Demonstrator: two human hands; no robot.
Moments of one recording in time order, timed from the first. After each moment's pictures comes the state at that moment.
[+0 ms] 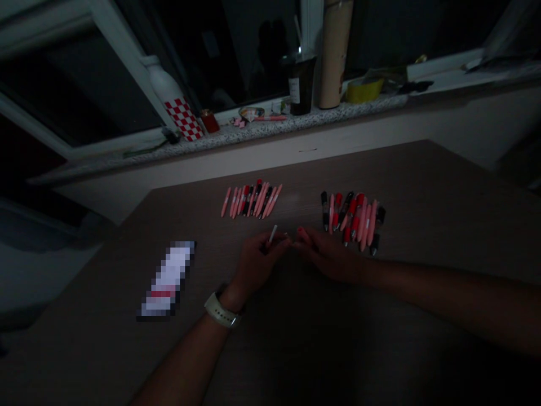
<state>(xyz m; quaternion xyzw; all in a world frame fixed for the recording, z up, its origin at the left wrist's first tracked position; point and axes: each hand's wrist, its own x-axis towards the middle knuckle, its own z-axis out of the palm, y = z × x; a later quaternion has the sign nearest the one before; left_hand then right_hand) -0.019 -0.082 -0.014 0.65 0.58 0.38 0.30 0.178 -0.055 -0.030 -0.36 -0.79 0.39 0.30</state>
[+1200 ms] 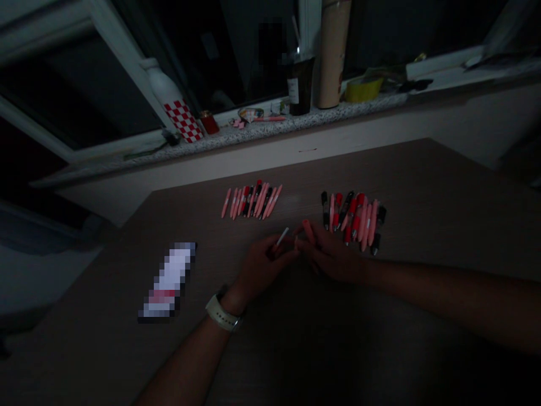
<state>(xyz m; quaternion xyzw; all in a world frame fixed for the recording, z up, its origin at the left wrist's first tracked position) -0.016 -0.087 -0.009 0.68 0.56 0.32 0.34 0.181 -0.060 -0.026 -0.35 -0.75 0.44 0.34</state>
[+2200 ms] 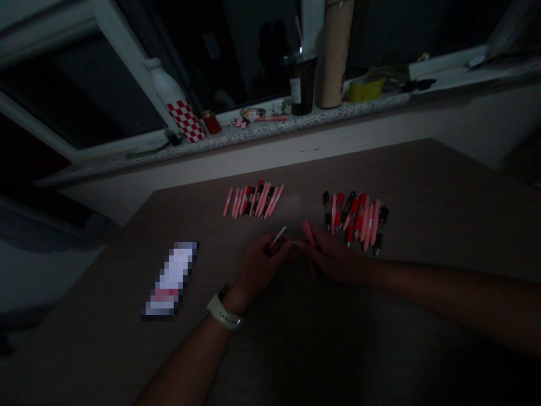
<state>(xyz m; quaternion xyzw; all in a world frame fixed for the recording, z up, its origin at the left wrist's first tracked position) -0.017 -0.086 -0.008 0.69 0.58 0.34 0.27 0.179 -0.060 -0.029 -0.35 -0.75 0.47 0.29</state>
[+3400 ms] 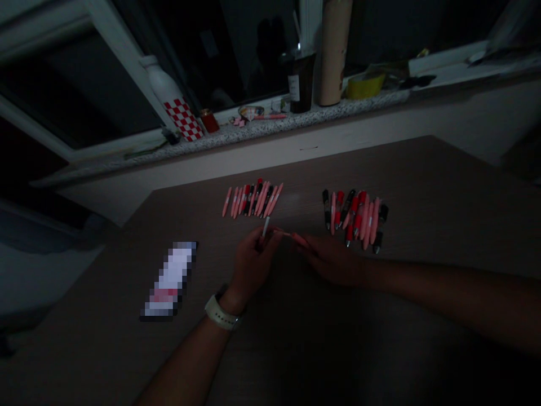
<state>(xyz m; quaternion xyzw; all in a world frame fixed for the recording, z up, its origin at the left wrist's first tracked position) -0.020 -0.086 -0.006 0.64 0.60 0.41 0.24 0.178 -0.057 -0.037 -0.35 -0.85 0.32 0.24</state>
